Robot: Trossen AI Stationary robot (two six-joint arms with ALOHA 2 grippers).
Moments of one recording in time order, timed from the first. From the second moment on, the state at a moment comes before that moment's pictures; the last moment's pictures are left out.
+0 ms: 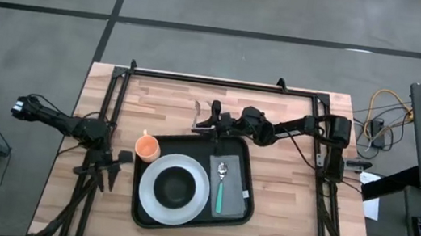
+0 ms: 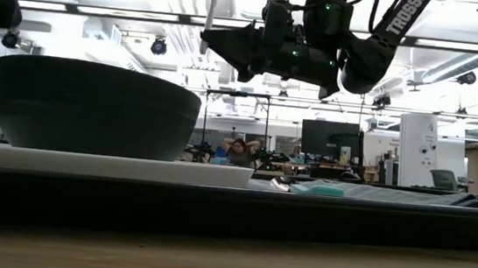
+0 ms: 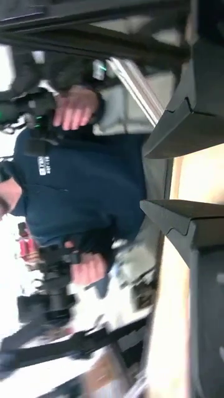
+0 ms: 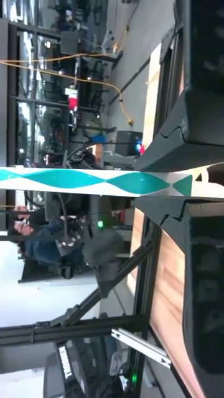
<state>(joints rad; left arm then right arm) -0.23 0.21 0.01 0.06 0.98 0.21 -0.20 1.94 0.96 1.13 -0.40 0.03</state>
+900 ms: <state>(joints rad) -0.23 0.25 0.02 0.50 0.02 0.27 -0.19 1.94 0.96 1.11 -0.37 0.10</state>
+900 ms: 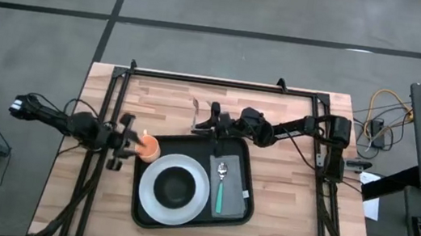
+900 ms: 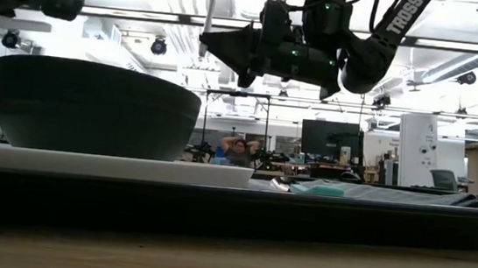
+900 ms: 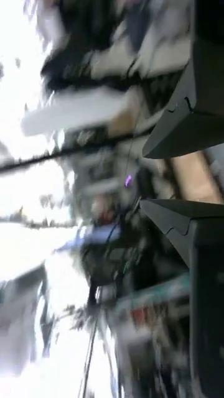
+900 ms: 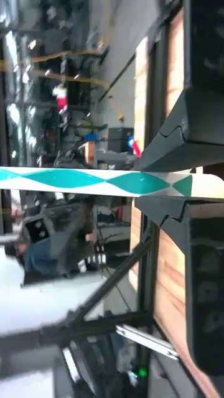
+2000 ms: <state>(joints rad) -0.18 1.08 0.64 0.37 -0.86 0.26 -0.19 1.94 0.98 1.08 -0.43 0.05</state>
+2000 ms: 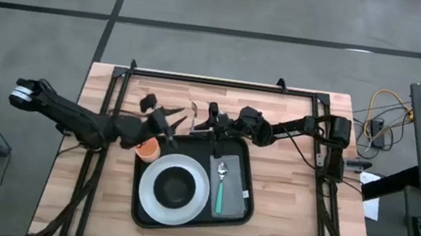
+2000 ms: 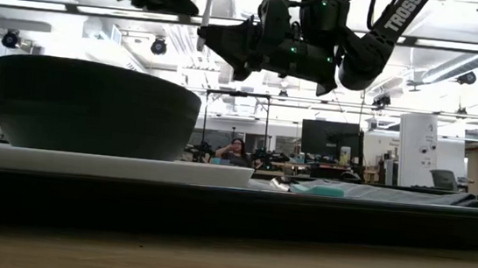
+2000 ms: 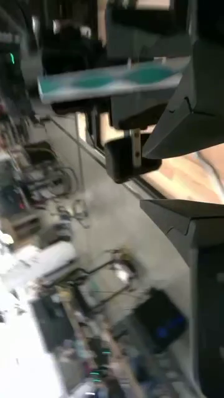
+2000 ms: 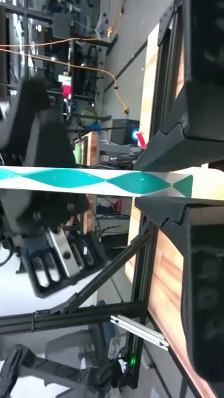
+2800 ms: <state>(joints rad) -0.16 0.98 0.61 0.26 -0.53 0.03 -0.18 1.94 0.98 1.07 -0.43 0.07</state>
